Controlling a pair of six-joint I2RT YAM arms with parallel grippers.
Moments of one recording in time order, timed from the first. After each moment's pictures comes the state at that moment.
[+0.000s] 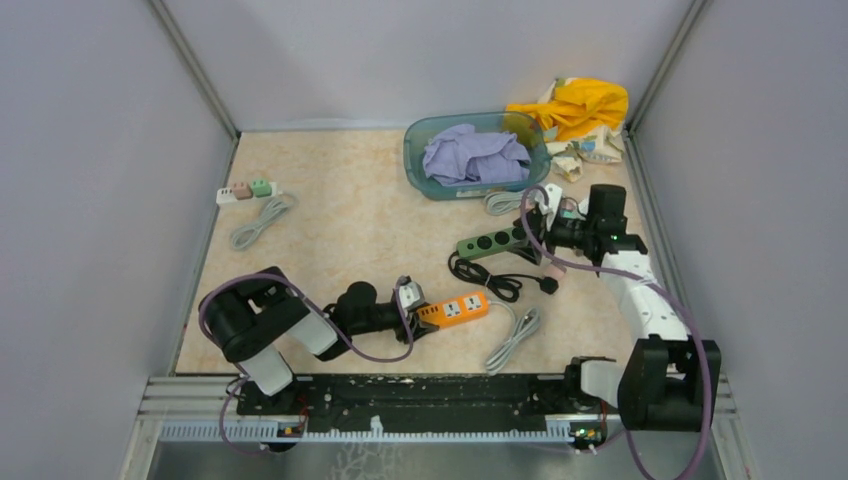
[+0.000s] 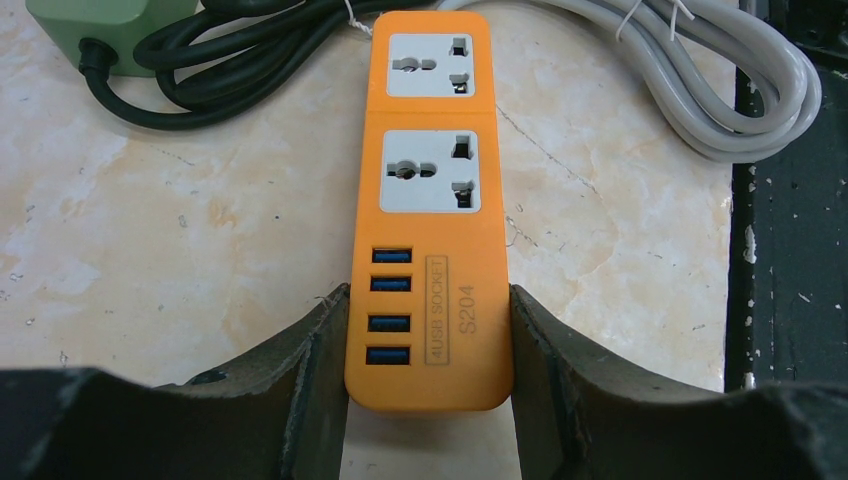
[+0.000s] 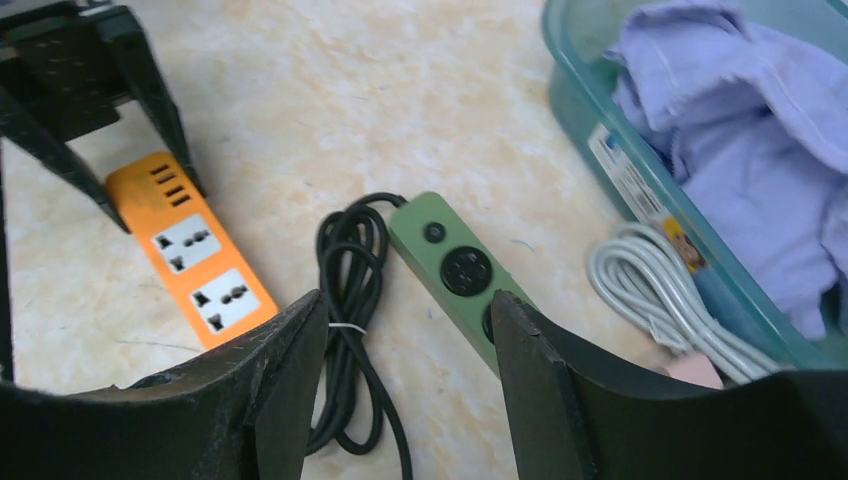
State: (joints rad) left arm -0.91 1.68 0.22 1.18 0.37 0.03; right arm -0.04 1.17 0.79 -0.31 -1.07 -0.73
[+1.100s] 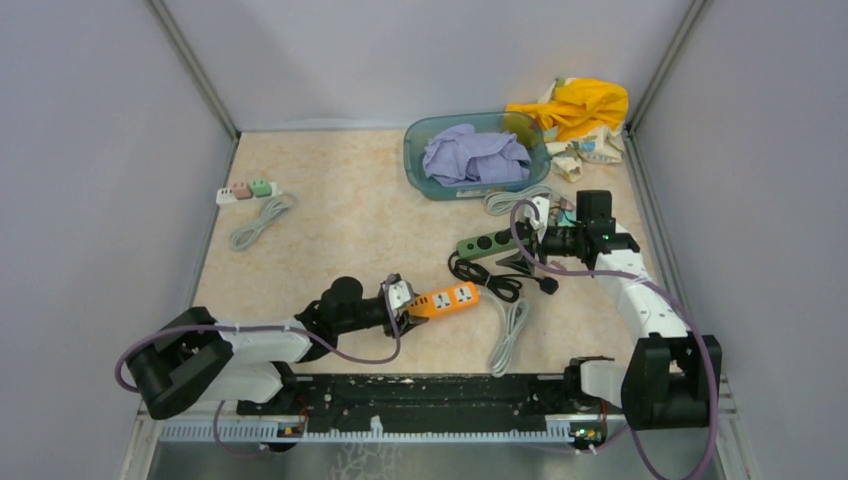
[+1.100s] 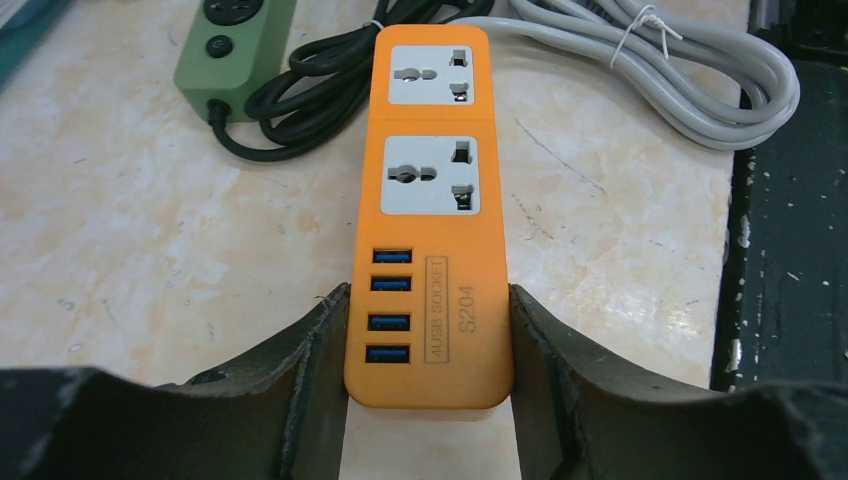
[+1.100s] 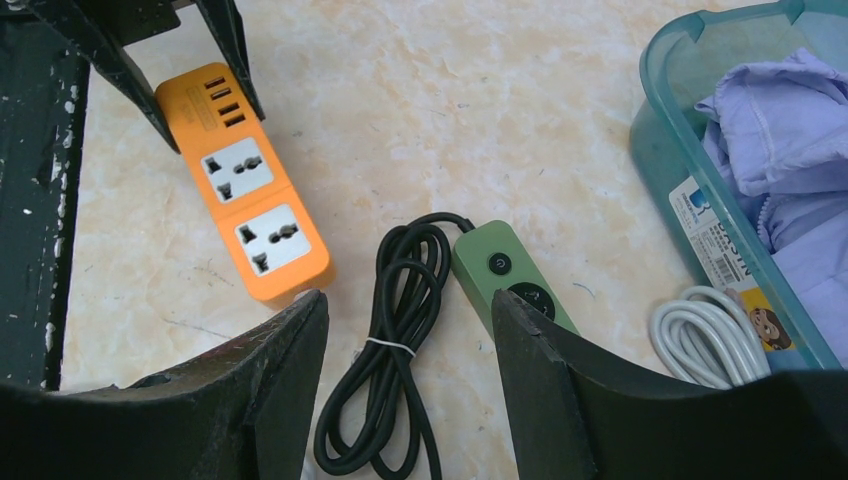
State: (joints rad) left arm -0.90 1.27 0.22 0.76 0.31 0.17; right arm 0.04 1.19 0.79 -0.44 -1.16 -0.92
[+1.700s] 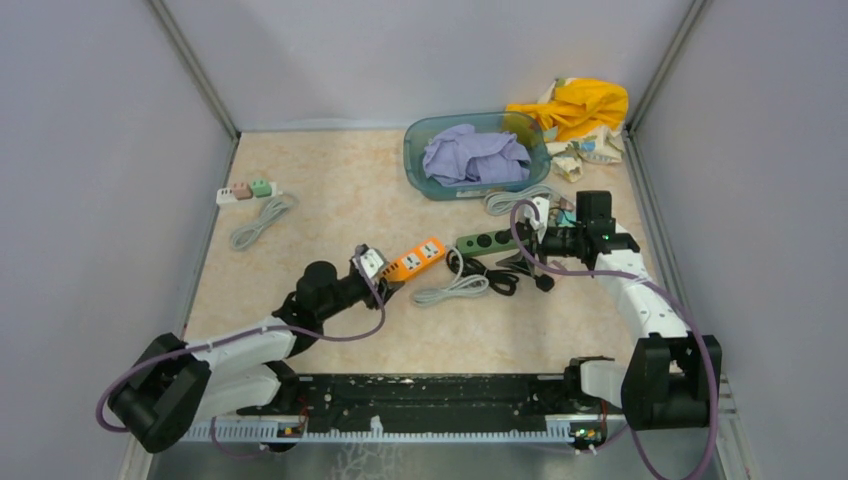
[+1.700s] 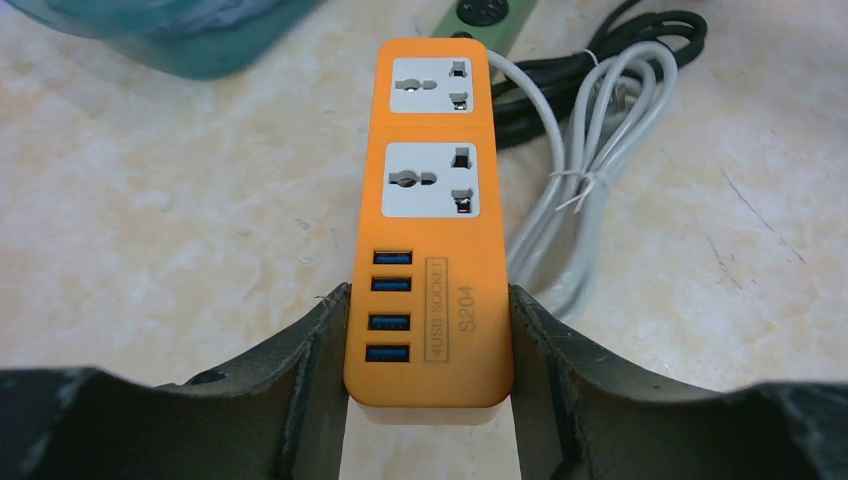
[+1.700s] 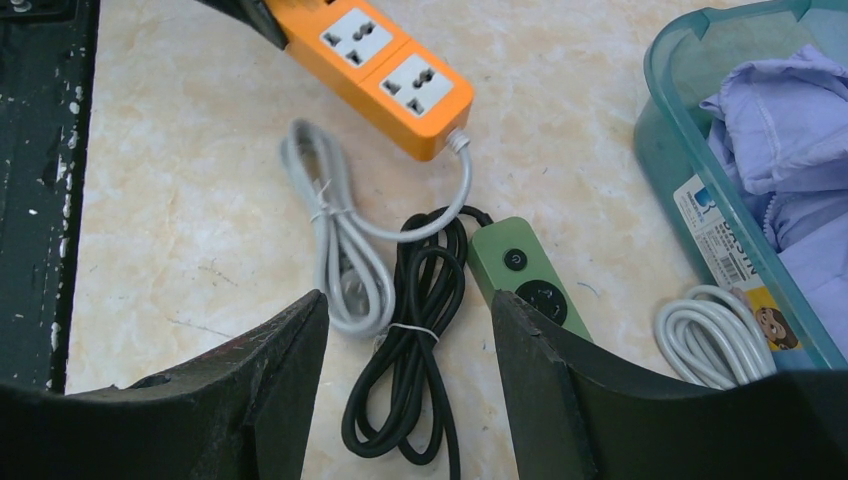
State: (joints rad) left arm -0.68 1.11 0.23 0.64 0.22 0.14; right arm 0.04 1.19 0.79 -0.45 -1.16 -0.92
